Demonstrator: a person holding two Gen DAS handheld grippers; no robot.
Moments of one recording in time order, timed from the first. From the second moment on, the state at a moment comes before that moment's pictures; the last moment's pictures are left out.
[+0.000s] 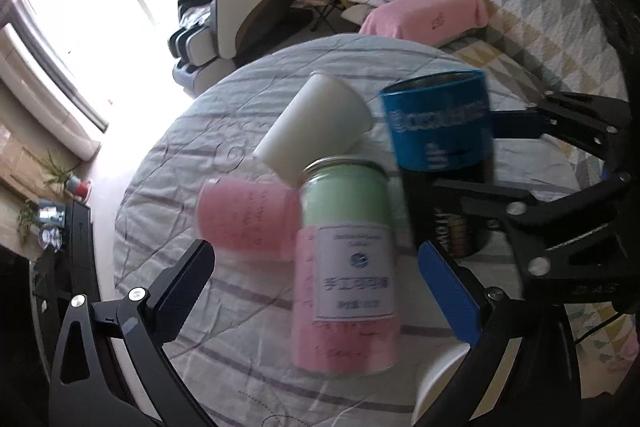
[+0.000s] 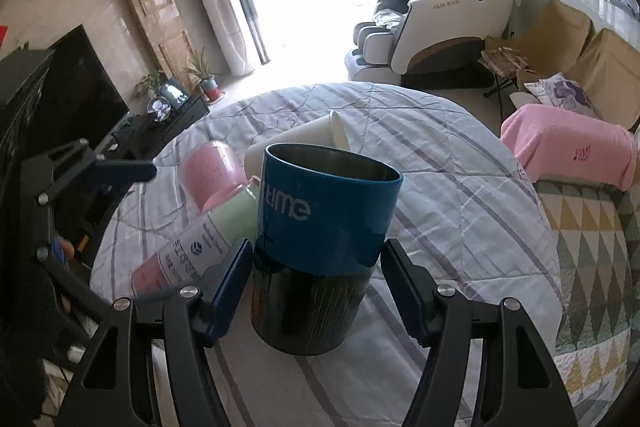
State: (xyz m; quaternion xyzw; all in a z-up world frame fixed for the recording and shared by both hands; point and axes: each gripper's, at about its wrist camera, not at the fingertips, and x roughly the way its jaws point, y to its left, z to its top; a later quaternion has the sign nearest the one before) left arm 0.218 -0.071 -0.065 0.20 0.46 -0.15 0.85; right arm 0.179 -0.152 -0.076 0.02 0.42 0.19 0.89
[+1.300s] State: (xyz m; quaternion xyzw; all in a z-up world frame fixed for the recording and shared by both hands) left arm 0.216 -0.068 -0.069 0.25 0.43 -0.12 0.86; right arm 0.259 -0.201 -0.130 0.25 0.56 0.16 0.77
